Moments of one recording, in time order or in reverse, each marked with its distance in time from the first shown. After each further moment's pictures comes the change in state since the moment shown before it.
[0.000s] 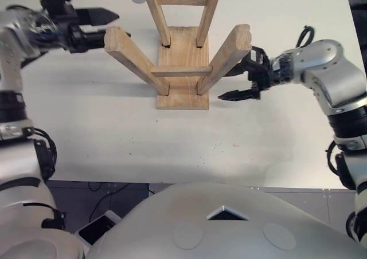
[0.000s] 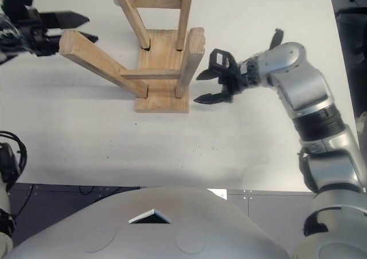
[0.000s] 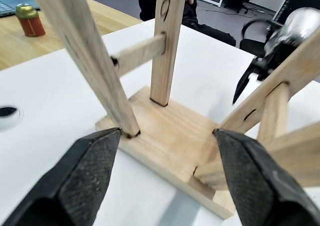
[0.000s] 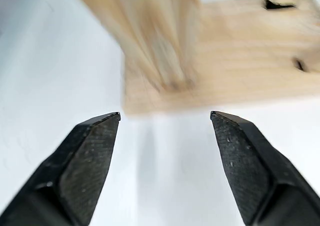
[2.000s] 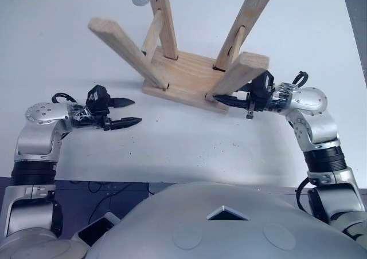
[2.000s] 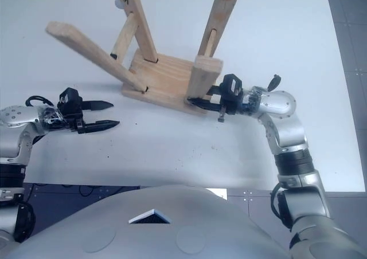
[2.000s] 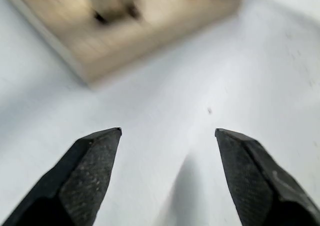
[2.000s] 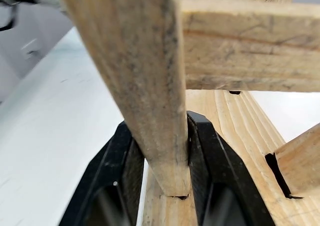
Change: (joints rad) left arm 0.466 0.000 -0.026 -0.101 0.070 -0.384 -0.044; right arm 0.372 0.263 -0.237 0.038 0.146 -0.428 -0.014
